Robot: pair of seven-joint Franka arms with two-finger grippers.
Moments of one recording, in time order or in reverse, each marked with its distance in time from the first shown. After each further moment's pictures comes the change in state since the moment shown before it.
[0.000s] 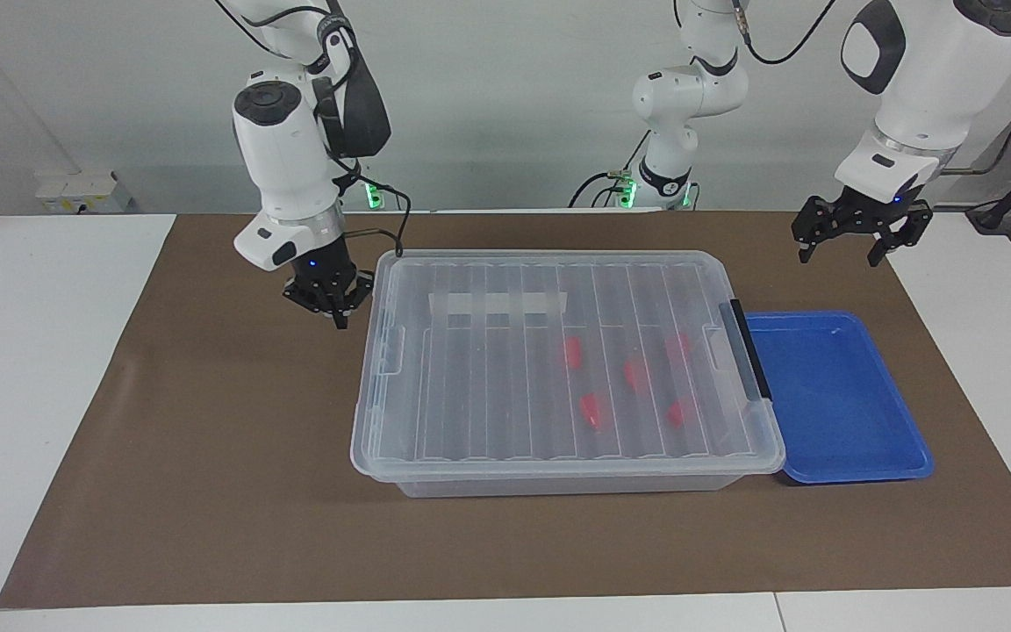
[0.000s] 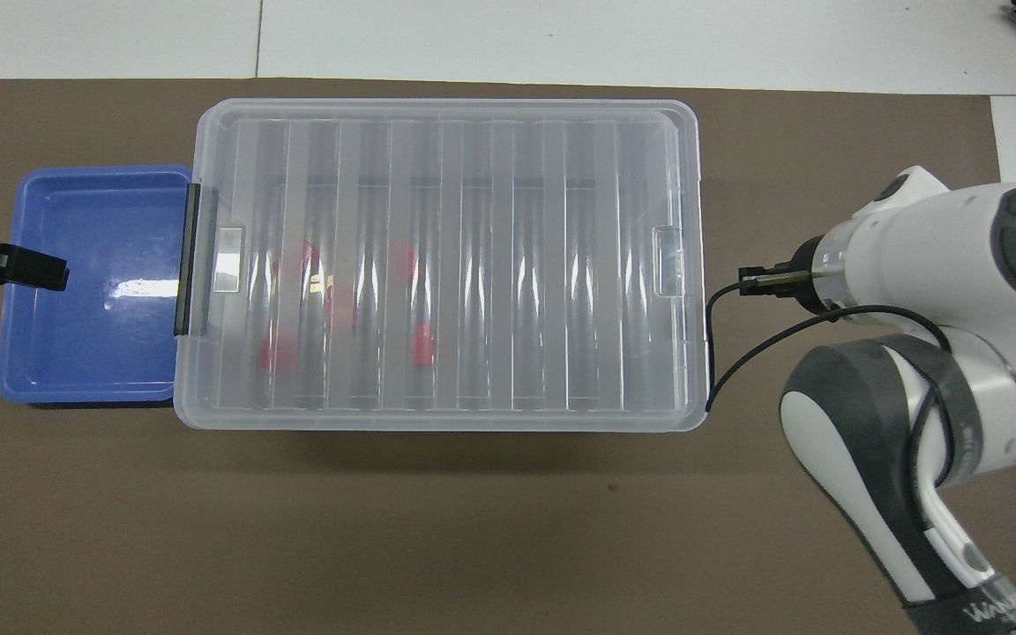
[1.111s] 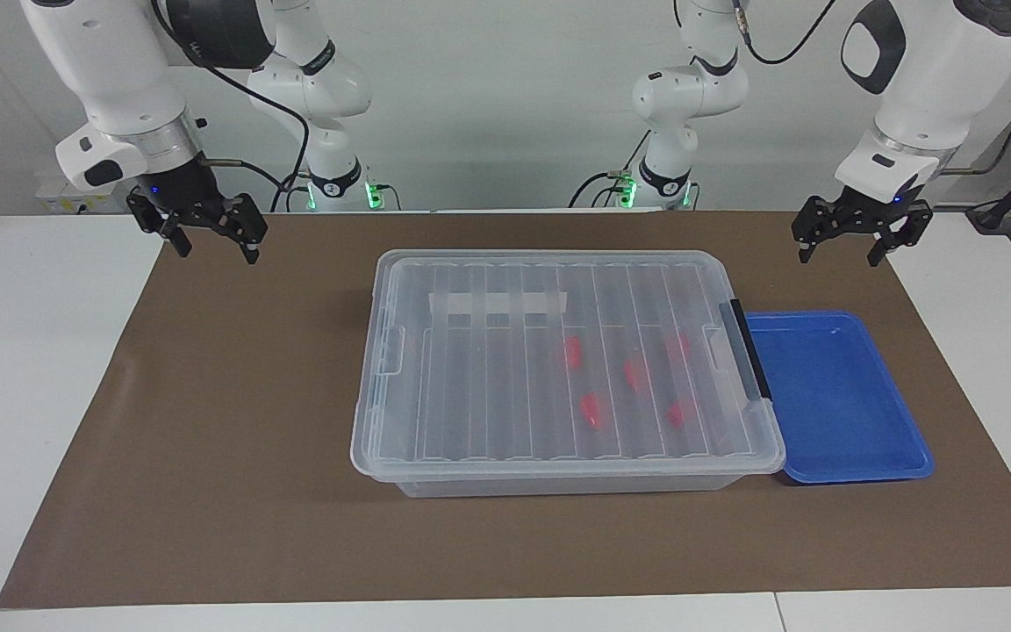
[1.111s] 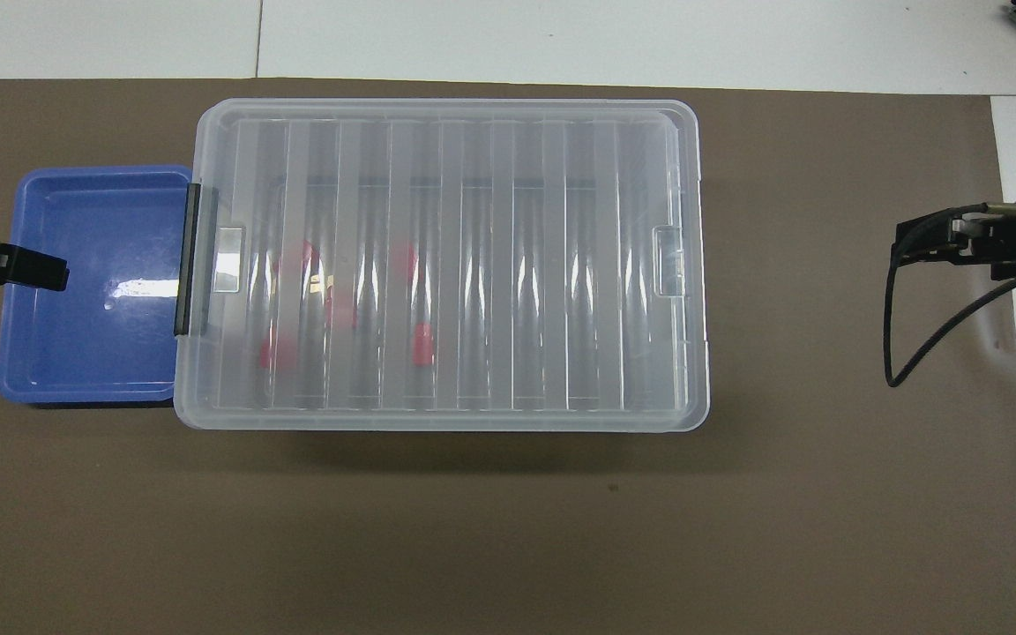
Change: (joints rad) left arm 0.000 0.000 0.000 0.000 0.000 0.000 0.000; right arm -0.105 0.032 0.001 0.350 0.000 -0.441 -0.004
